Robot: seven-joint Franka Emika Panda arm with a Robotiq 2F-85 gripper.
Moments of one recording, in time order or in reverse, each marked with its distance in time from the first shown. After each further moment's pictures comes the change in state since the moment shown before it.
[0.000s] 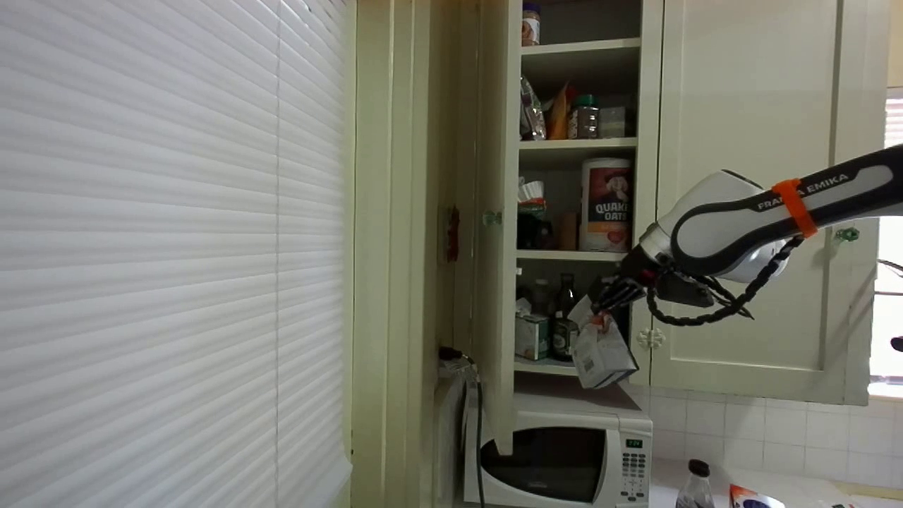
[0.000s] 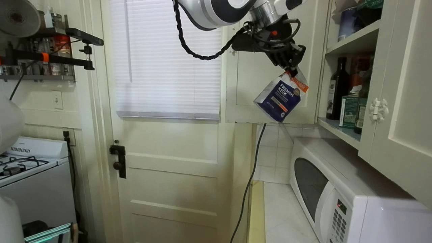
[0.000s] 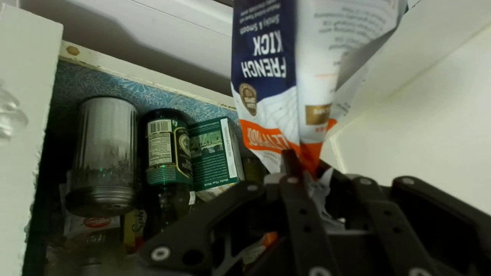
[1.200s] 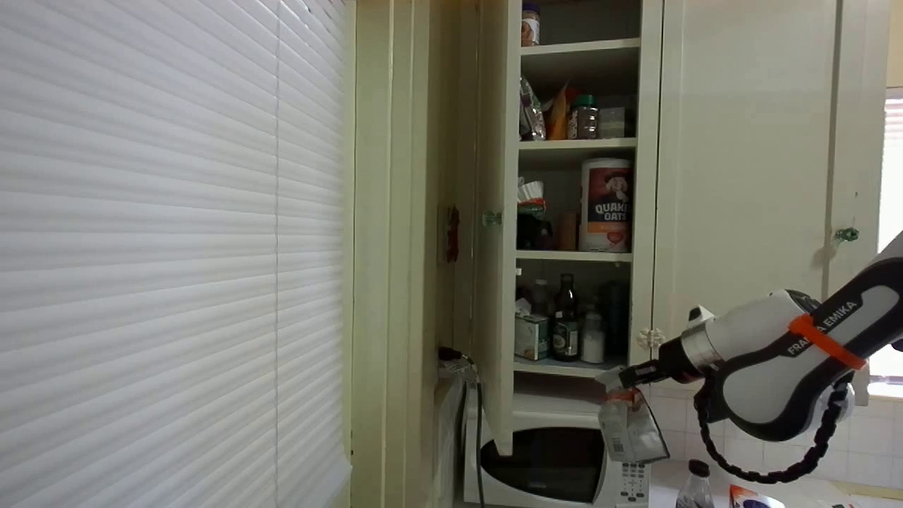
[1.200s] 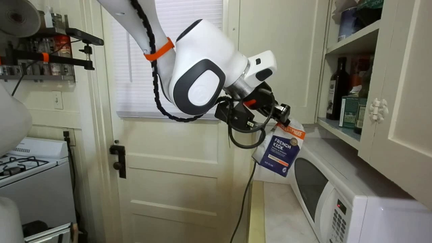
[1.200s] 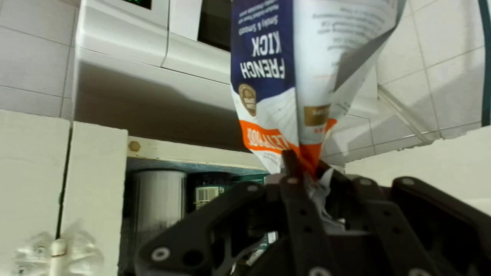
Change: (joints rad) arm -0.114 0.078 0.123 -0.466 -0.006 0.730 -0.066
